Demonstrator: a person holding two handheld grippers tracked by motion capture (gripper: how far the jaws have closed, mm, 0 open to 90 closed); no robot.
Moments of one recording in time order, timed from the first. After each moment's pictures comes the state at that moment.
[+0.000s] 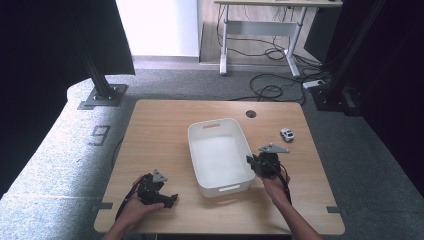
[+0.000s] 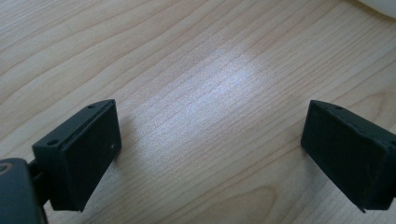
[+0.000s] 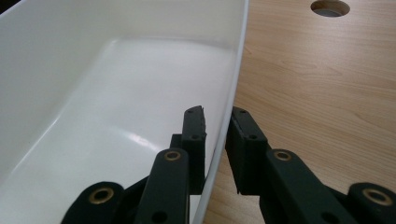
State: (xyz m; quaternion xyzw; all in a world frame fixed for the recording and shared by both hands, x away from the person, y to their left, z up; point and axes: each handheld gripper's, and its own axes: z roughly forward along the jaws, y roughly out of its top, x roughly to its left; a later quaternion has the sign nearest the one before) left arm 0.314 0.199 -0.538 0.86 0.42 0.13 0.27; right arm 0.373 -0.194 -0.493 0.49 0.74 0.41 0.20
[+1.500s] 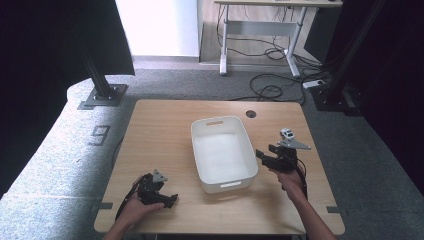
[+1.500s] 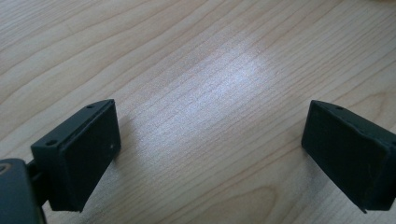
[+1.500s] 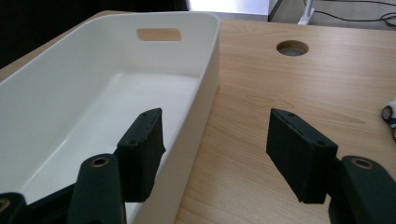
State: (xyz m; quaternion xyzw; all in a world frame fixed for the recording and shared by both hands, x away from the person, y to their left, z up) left arm 0.315 0.199 -0.538 0.86 0.42 0.13 0.27; right arm 0.378 -0.243 -0.473 0.48 0.71 0.47 0.21
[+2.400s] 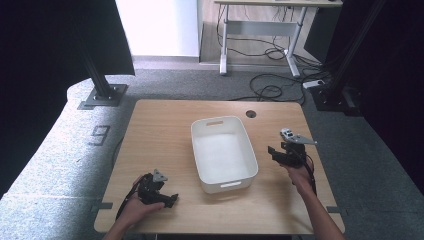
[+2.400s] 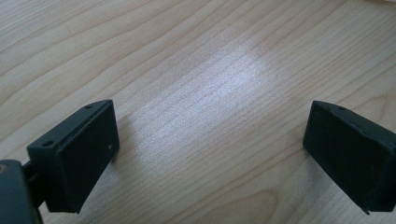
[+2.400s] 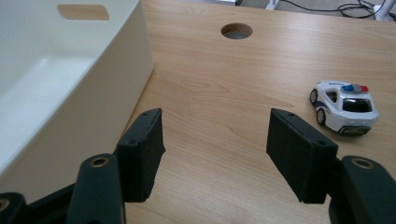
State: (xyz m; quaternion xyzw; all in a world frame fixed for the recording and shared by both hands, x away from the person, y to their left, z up) left arm 0.316 0.198 -0.539 0.85 0.42 0.13 0.28; right arm 0.407 -0.281 -0.492 0.51 0.71 0.42 0.25
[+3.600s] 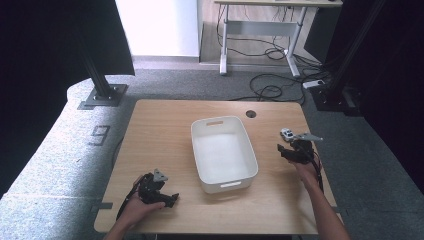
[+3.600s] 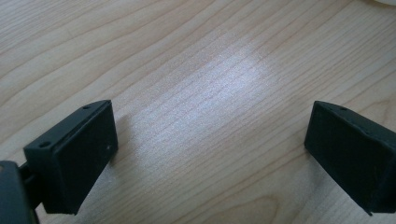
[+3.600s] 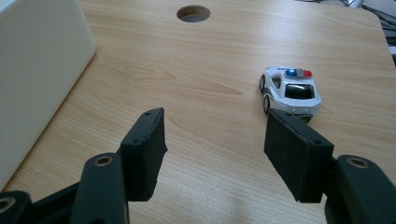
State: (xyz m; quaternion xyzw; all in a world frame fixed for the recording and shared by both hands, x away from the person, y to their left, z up) left arm 0.317 0.197 -0.540 0.85 0.42 0.13 0.28; right arm 0.430 -0.317 -0.508 0.53 0.71 0.38 0.26
